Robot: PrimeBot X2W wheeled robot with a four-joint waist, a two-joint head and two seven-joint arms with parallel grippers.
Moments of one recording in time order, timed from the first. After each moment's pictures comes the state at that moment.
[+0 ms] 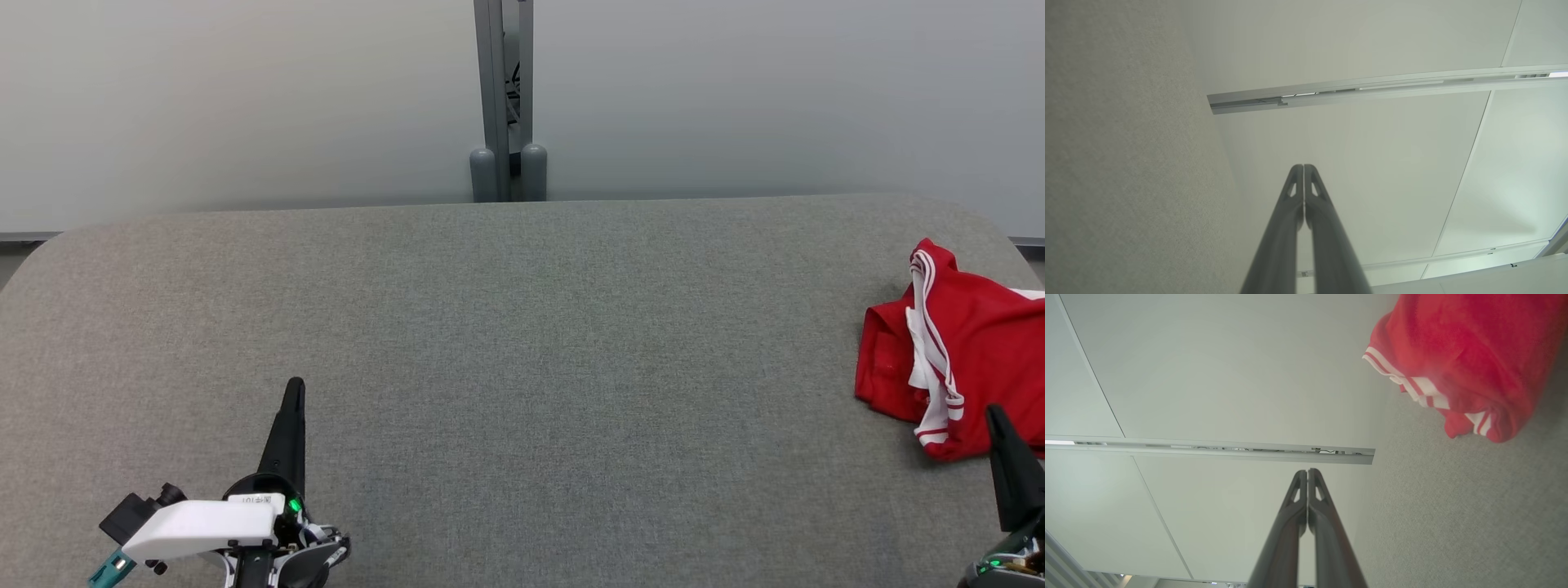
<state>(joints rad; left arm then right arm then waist) -0.06 0.05 -0.12 0.20 -1.63 -0.13 -0.05 0.00 -0.05 -0.32 0.15 1.62 0.13 0.27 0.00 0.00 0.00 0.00</state>
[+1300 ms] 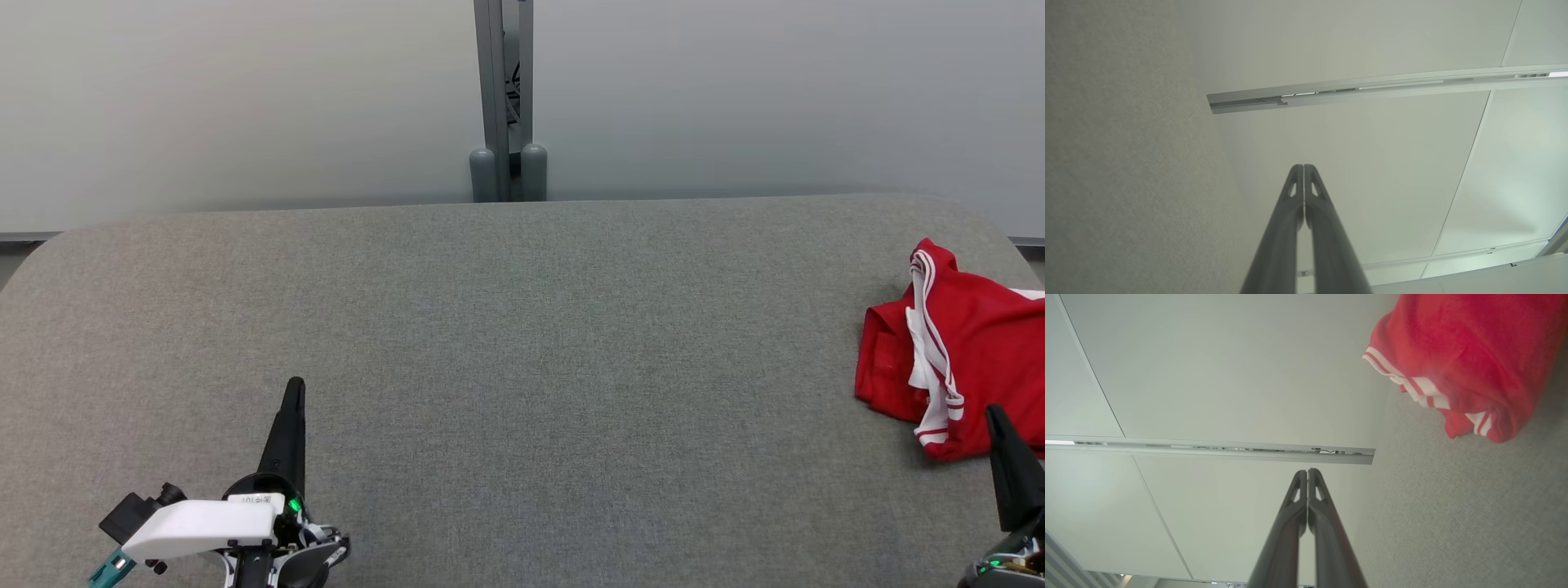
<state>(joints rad) -0.06 0.05 -0.11 0.20 -1.63 -0.13 -0.05 0.00 -0.05 -0.32 0.15 1.62 0.13 0.27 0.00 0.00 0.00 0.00</state>
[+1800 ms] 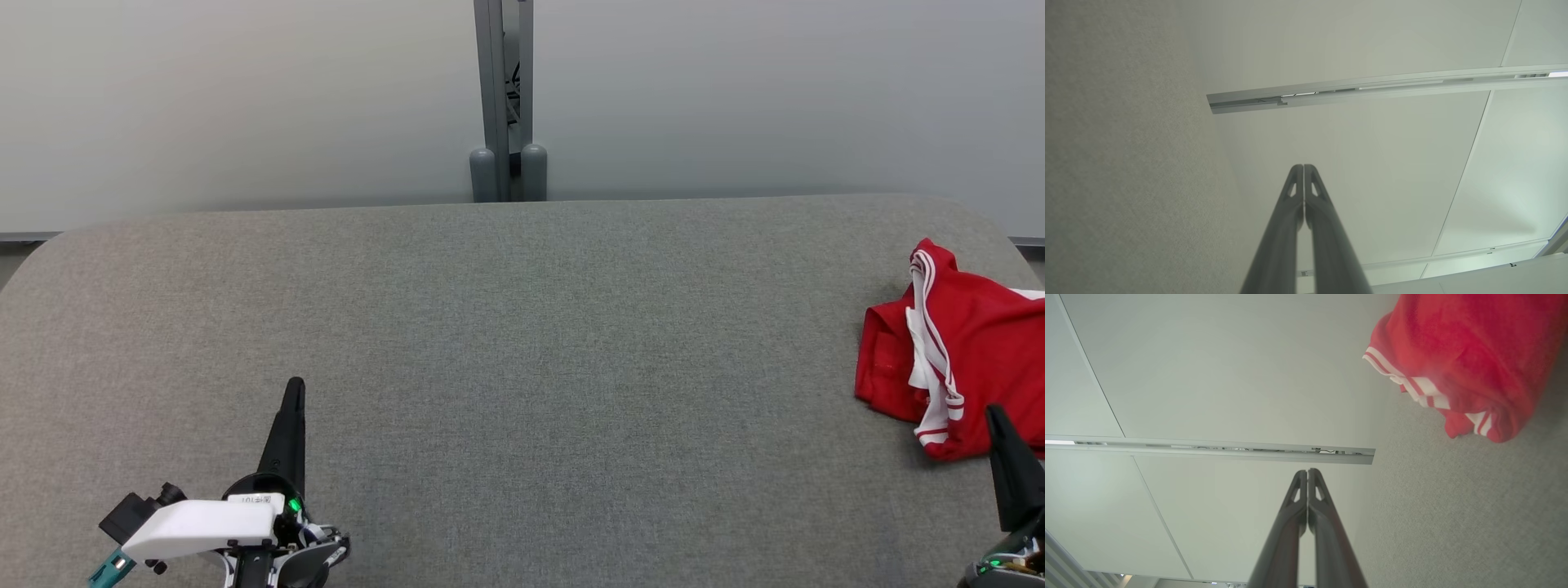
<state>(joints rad) -0.06 0.05 -0.11 0.20 -1.63 -0.13 -0.05 0.00 -0.05 -0.32 0.15 1.62 0.13 0.27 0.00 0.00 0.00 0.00</state>
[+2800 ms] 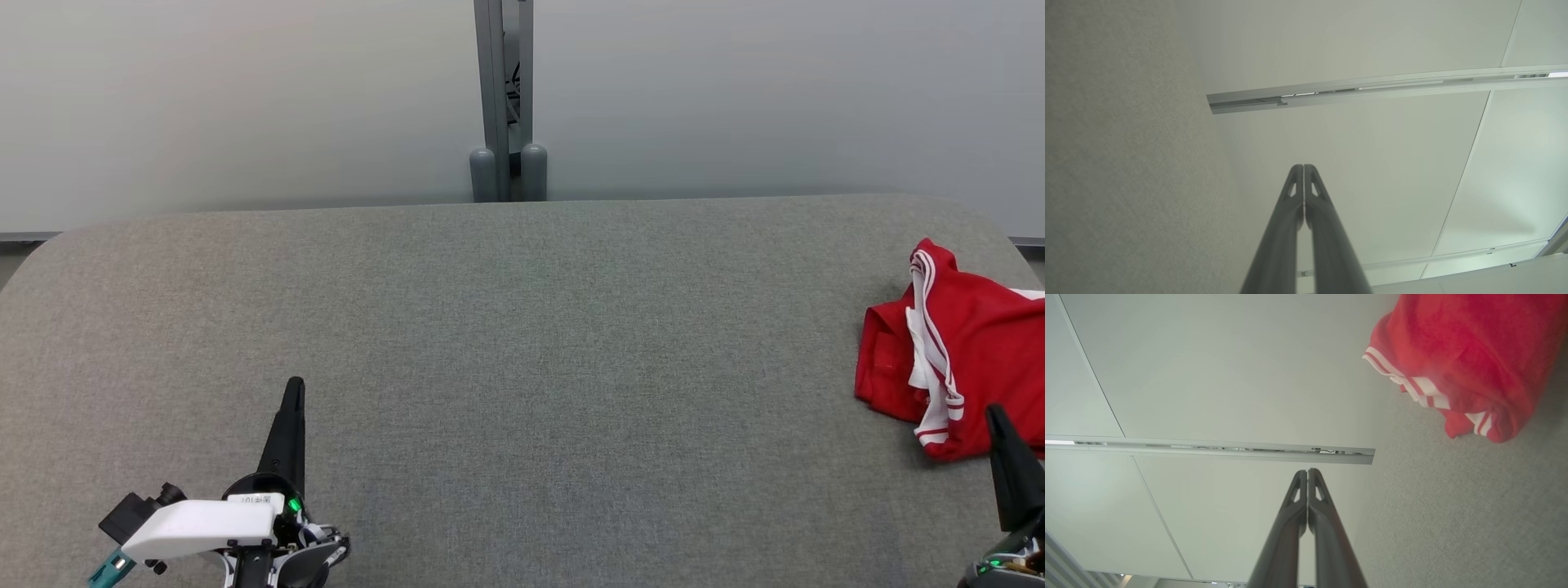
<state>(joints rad) -0.06 0.05 -0.11 0.20 -1.63 -0.13 -0.05 0.00 -0.05 -0.32 0.15 1.62 0.13 0.27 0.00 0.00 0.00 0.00</state>
